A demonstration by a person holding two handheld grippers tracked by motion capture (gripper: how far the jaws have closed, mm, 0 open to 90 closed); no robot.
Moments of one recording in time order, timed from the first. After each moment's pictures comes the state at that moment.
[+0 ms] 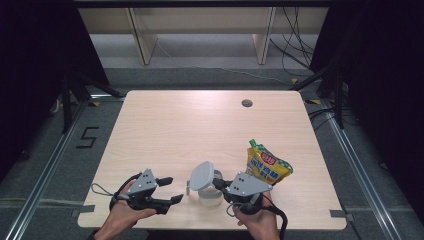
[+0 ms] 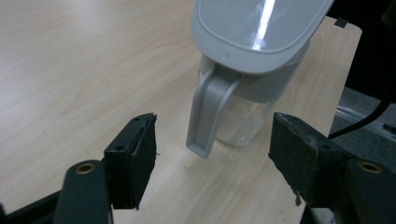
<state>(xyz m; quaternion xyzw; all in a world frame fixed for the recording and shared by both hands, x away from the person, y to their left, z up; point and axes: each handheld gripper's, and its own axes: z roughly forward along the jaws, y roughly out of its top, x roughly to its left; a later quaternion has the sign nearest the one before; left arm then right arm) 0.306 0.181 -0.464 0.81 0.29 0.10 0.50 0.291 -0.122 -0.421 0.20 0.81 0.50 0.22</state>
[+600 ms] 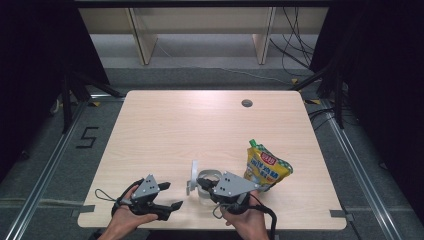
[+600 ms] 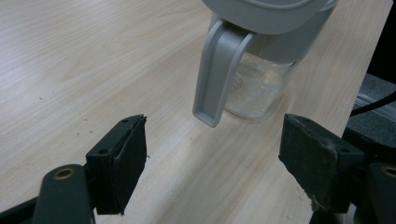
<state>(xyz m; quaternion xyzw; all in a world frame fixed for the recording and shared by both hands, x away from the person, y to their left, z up) 0.304 0.179 -0.483 0.83 0.29 0.12 0.46 0.290 -0.094 -0.413 0.17 0.82 0.51 0.21</state>
